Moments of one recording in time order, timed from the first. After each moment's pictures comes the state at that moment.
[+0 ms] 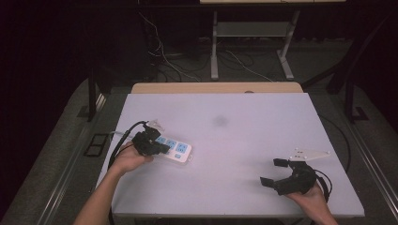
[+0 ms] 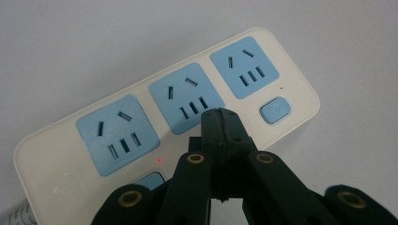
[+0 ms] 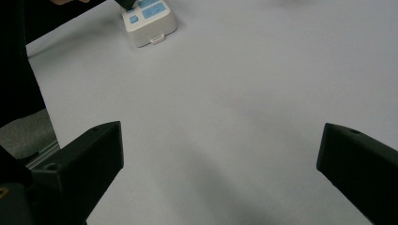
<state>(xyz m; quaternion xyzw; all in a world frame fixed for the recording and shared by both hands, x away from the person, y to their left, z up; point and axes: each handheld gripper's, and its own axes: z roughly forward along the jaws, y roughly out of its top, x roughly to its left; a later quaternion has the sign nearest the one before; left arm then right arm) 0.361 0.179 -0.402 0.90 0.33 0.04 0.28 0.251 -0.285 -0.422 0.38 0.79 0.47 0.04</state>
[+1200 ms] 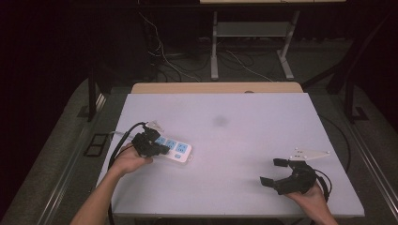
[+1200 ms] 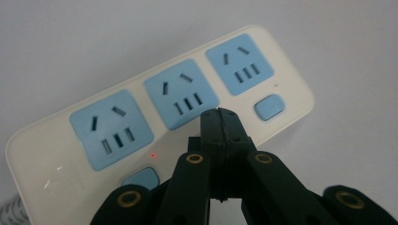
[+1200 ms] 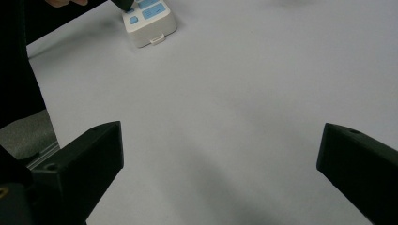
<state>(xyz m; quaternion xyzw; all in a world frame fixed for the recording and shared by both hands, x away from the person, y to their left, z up) 0.355 0.178 -0.398 0.90 0.32 0.05 0.29 0.252 -0.285 -0.423 0.38 0.79 0.47 0.04</state>
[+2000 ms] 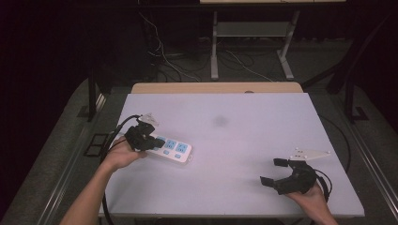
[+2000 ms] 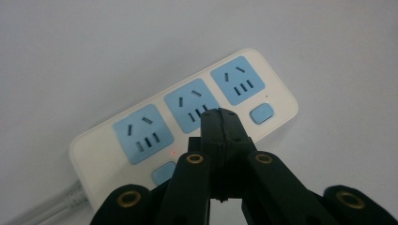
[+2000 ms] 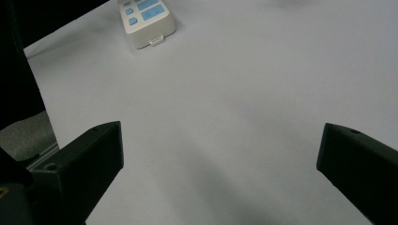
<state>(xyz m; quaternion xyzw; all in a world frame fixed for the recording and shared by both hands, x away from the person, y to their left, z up) 0.356 0.191 -0.364 0.90 0.32 0.07 0.29 0.252 -0.285 -0.422 0.39 0.79 0.47 0.04</state>
